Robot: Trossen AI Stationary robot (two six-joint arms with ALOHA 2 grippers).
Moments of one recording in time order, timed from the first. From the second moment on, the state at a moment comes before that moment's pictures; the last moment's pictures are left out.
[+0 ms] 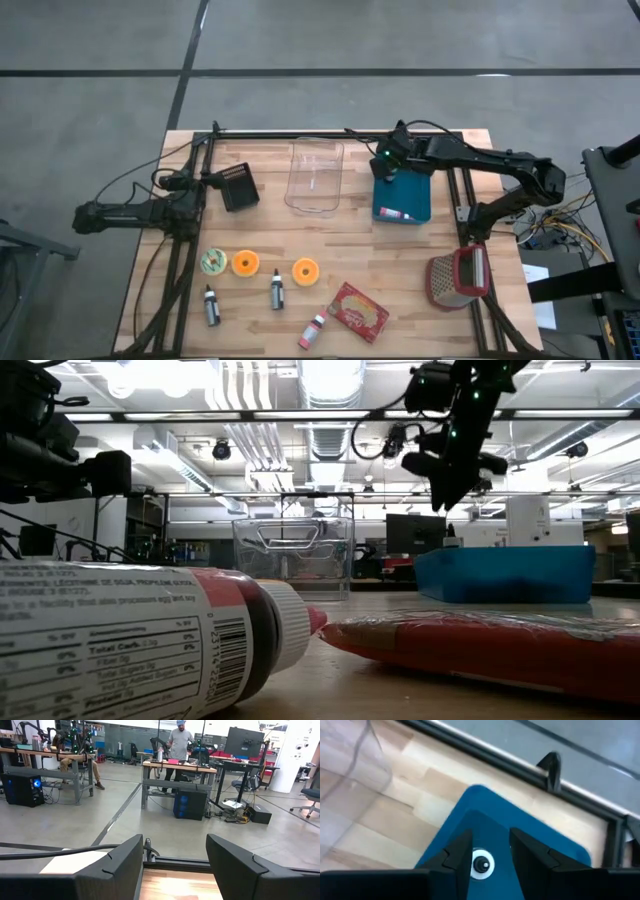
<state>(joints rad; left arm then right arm) 0.00 0.07 0.05 -0.18 -1.56 -0.30 -0.39 1.40 1.08 -0.79 0.52 0.62</state>
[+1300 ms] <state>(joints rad) 0.00 0.07 0.05 -0.18 -1.56 -0.30 0.26 1.36 1.00 -0.24 0.28 0.03</state>
